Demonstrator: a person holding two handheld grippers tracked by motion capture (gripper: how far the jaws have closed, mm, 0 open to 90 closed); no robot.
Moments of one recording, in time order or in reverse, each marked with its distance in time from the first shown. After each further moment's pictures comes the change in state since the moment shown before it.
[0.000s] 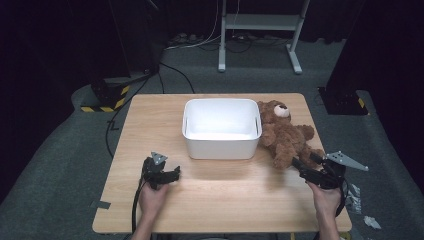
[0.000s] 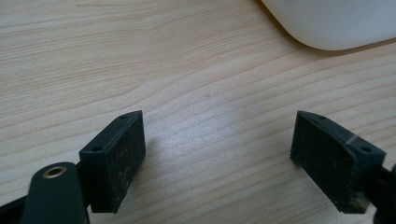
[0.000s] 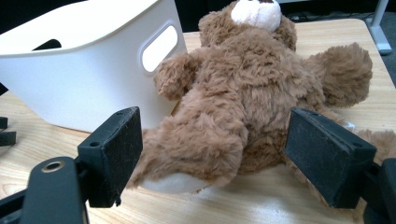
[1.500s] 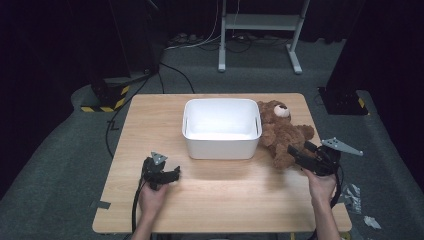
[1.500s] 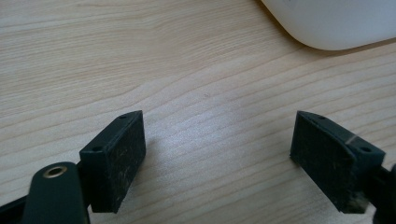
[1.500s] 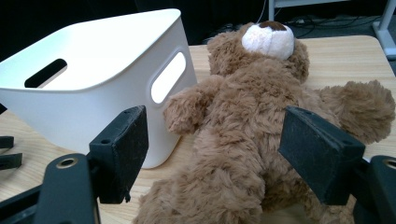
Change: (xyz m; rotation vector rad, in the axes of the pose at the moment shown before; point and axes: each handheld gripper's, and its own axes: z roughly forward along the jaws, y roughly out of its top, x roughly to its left) left arm 0.000 0.000 0.000 0.004 -0.001 0.004; right arm 0.008 0.031 0.018 0.003 0.018 0.000
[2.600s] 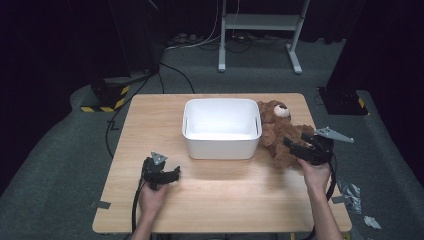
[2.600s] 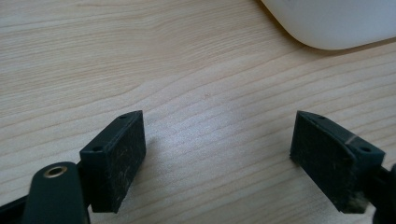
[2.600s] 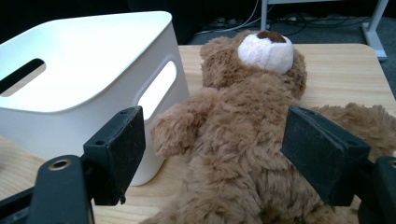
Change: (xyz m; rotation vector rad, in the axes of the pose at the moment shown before) left arm 0.000 0.000 0.000 -0.001 -0.001 -0.006; right arm 0.002 0.022 0.026 0.034 -0.046 -0.022
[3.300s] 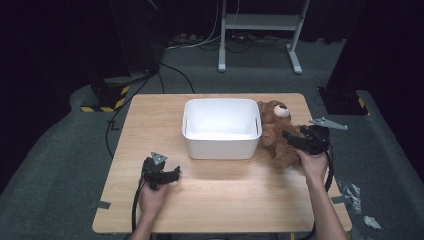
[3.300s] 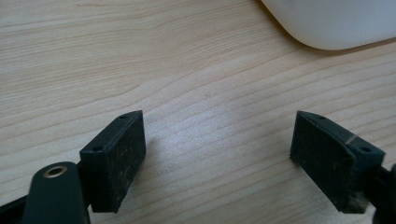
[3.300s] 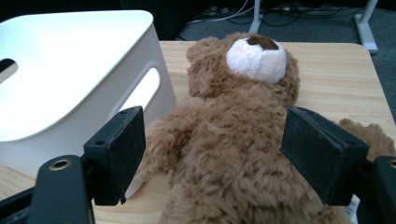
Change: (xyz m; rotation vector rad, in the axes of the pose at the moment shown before) left arm 0.000 0.000 0.000 0.000 -0.001 -0.001; right arm -0.006 0.019 0.022 0.049 -0.035 -0.020
